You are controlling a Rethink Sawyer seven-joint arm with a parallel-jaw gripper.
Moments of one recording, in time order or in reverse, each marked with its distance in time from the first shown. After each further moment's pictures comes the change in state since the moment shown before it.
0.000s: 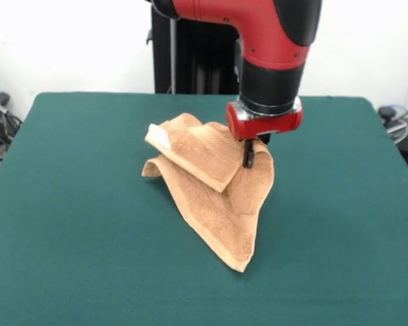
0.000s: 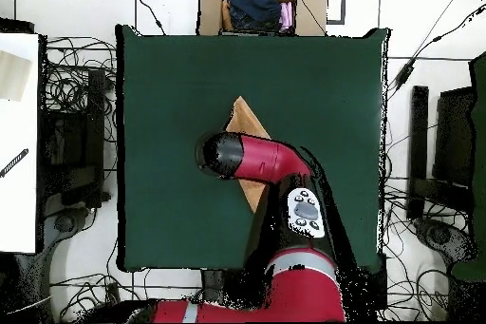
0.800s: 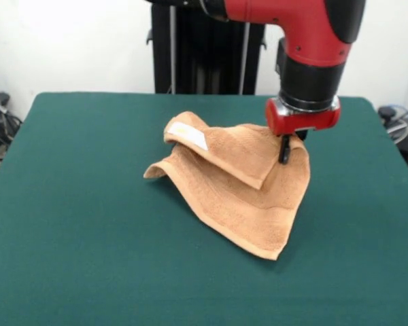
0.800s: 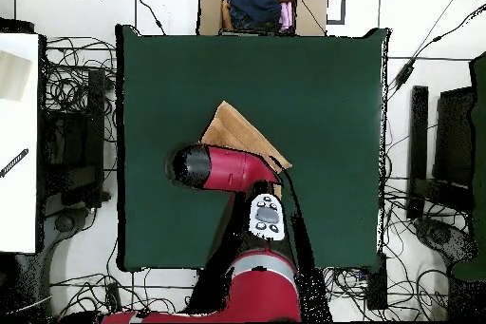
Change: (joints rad) arm 0.110 0.001 -0.019 0.060 0.061 -0.080 0.096
